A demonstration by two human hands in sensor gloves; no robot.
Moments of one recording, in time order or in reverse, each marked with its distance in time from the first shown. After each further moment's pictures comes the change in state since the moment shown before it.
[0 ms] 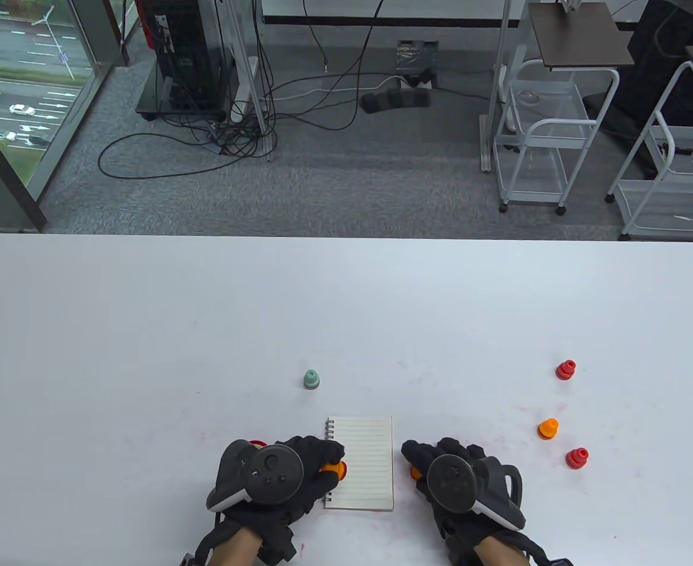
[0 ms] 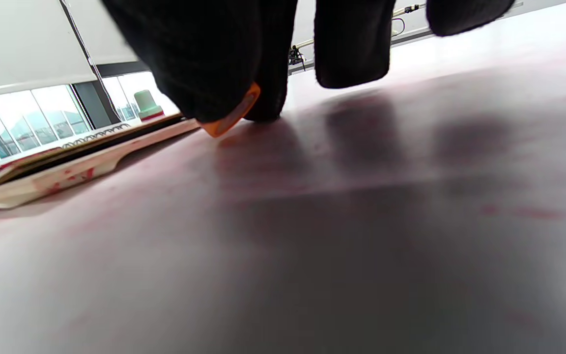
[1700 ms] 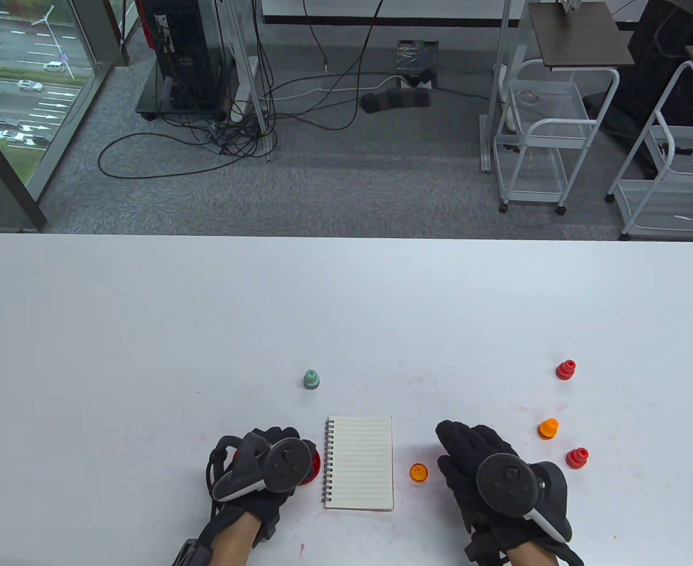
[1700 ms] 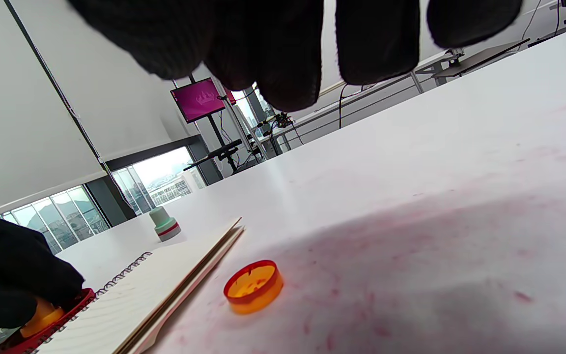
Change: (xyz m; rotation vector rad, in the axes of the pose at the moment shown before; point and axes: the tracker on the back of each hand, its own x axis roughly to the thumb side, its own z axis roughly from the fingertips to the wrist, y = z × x) left_hand -0.029 -0.015 -0.012 -0.065 0.166 -0.315; right_hand -0.023 -0.054 0.027 -0.204 0.025 -0.205
